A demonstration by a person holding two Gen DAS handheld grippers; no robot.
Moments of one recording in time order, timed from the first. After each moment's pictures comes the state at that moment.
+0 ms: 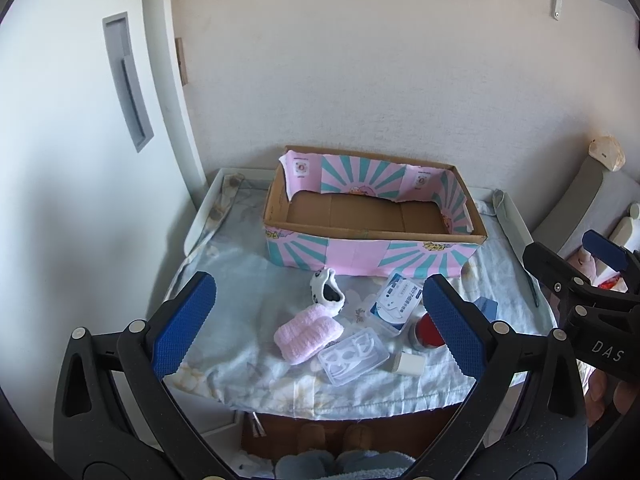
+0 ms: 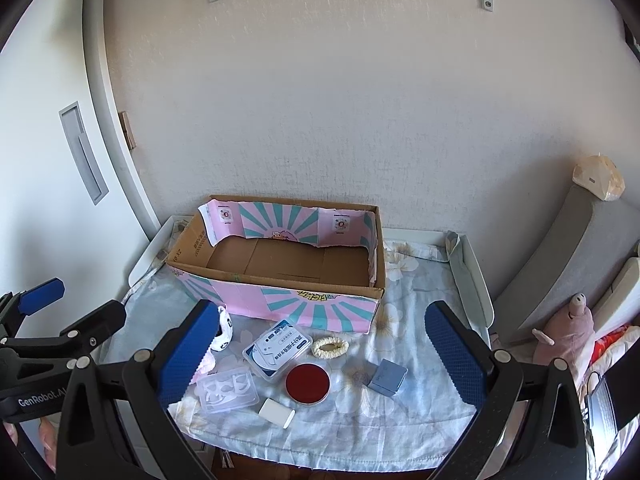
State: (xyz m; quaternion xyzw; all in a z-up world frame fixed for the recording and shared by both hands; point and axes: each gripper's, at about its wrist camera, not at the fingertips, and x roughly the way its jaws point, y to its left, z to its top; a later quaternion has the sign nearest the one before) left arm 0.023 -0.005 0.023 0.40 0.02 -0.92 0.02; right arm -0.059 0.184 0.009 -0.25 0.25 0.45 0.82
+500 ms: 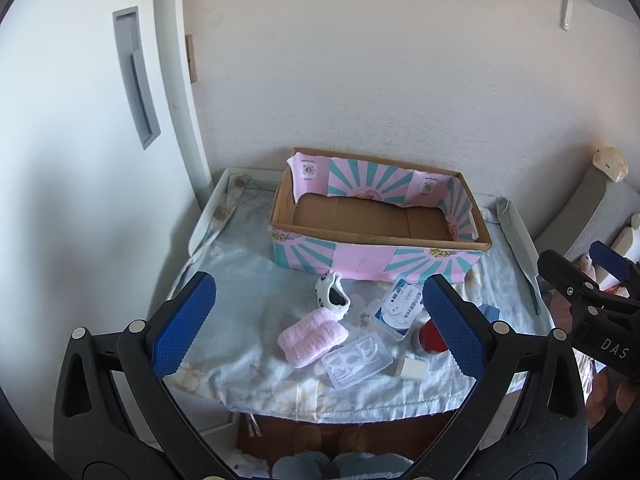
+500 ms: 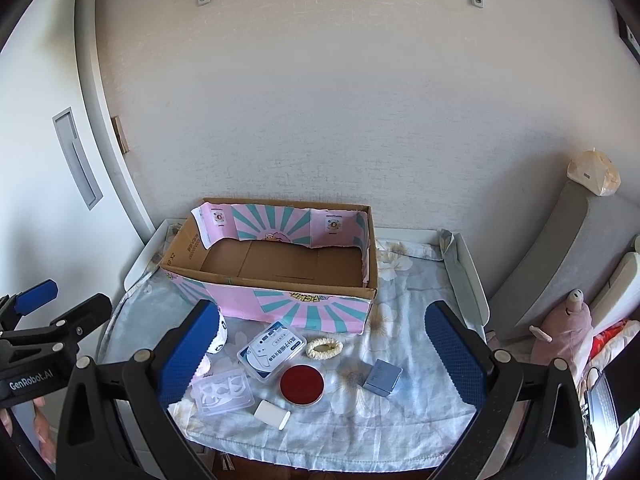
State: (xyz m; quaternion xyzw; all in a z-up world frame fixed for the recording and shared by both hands) left arm 0.019 -0.018 0.022 0.40 0.04 -0.92 0.03; right arm -0.053 0.181 0.011 -0.24 0.25 0.43 0.83
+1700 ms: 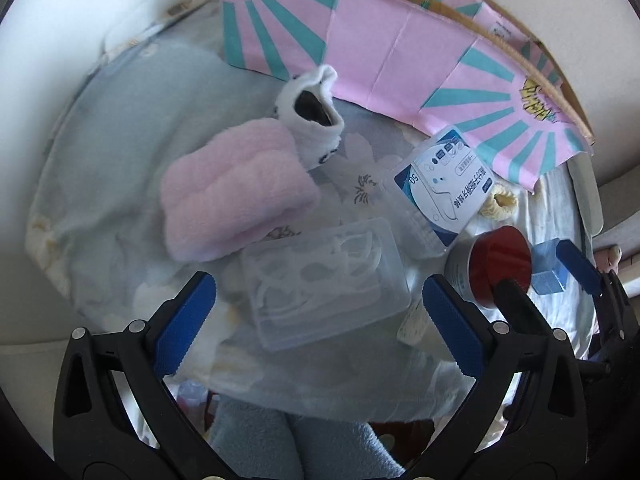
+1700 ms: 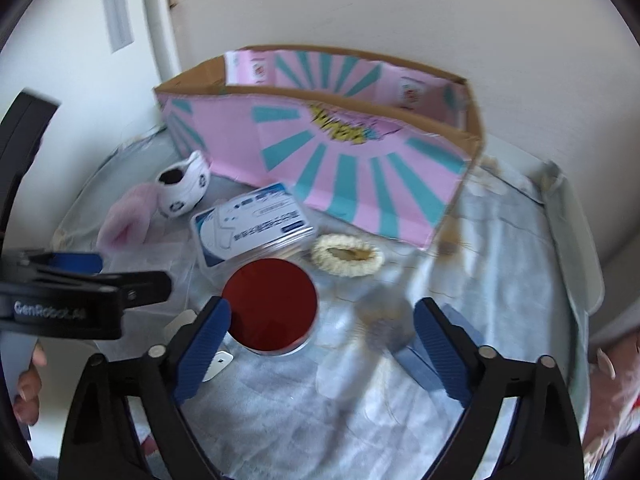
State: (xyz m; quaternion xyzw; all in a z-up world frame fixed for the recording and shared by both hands) left arm -0.015 0.025 -0.192 0.57 0.14 -0.80 0.08; right arm 0.017 0.187 -0.168 -0.31 0.30 0.48 0.76
